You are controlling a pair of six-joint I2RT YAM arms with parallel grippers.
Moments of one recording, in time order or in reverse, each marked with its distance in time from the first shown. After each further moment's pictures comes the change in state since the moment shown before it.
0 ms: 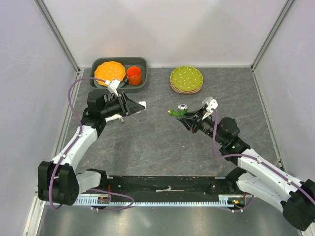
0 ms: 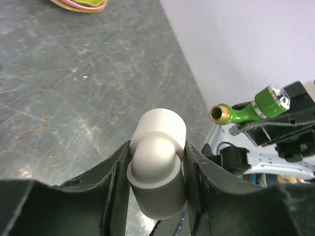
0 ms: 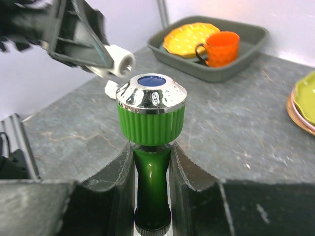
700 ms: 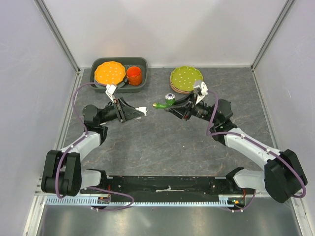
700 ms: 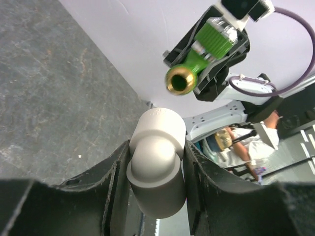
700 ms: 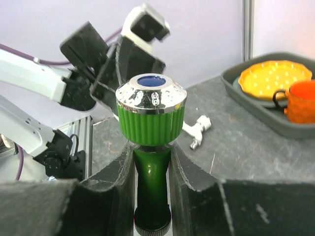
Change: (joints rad) left arm 0.056 0.083 -0.258 0.949 0.369 -0.523; right arm -0.122 0.371 0.184 0.400 -0.490 0.204
